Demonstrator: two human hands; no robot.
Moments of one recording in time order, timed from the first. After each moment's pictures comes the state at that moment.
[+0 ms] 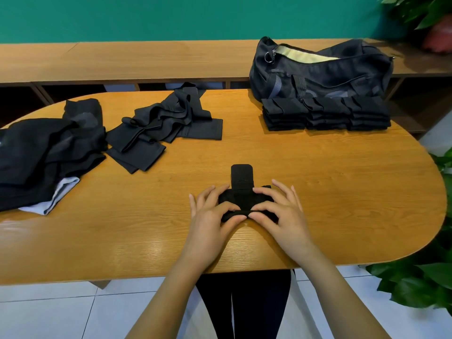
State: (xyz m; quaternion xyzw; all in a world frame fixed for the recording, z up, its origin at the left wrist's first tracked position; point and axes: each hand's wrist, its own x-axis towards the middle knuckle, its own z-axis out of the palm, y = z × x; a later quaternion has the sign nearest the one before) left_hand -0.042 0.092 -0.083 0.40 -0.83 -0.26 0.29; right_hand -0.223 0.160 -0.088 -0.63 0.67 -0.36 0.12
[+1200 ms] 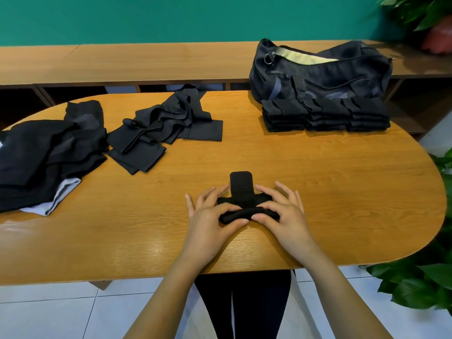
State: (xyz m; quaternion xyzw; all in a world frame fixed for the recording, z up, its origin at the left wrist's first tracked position) left_hand -0.042 0.090 -0.082 0.41 -0.83 -0.26 0.29; right_hand -0.228 0.159 -0.090 -0.61 0.68 -0.37 0.15
